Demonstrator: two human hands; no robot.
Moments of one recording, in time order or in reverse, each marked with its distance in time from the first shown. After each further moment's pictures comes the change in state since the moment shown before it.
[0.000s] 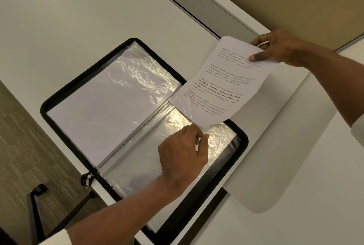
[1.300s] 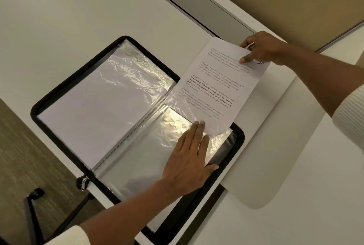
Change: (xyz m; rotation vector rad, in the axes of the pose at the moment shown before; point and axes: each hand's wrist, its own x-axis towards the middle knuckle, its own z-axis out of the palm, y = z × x) left_hand -0.034 -0.034 0.042 0.296 -0.444 0.414; right_hand 0.021 0.009 0.020 -0.245 0.052 0.043
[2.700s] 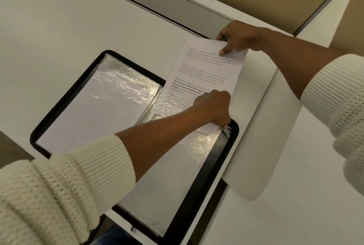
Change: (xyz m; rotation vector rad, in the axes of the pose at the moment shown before) left_hand 0.186 0.039 -0.062 -0.186 -0.603 -0.130; right_hand -0.012 -0.002 0.001 0.002 -0.029 -0.062
